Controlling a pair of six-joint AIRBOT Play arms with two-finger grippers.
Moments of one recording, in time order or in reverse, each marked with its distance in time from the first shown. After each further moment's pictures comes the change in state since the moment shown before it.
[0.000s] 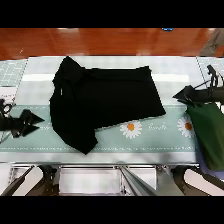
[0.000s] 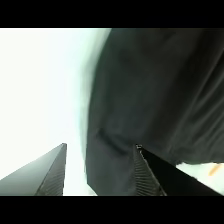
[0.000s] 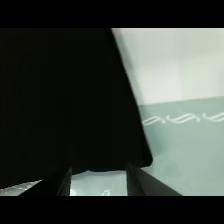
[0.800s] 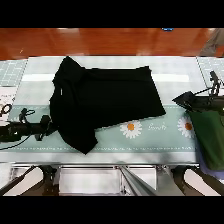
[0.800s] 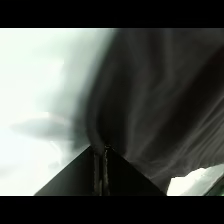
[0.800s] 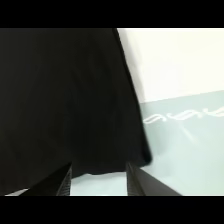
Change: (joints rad) left arm -0.167 -0.148 -0.154 -0.186 0.244 0.090; right arm -0.029 0.091 -0.120 0.036 -0.089 -0.060
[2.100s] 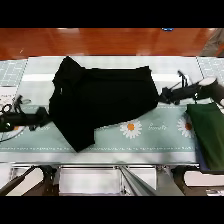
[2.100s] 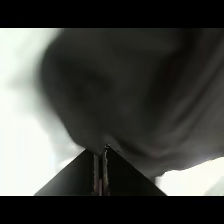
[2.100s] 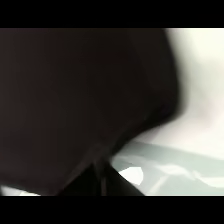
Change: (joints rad) left arm -0.031 0.038 0.171 0.021 -0.074 0.043; right arm 0.227 -0.425 0.294 0.055 0.071 0.029
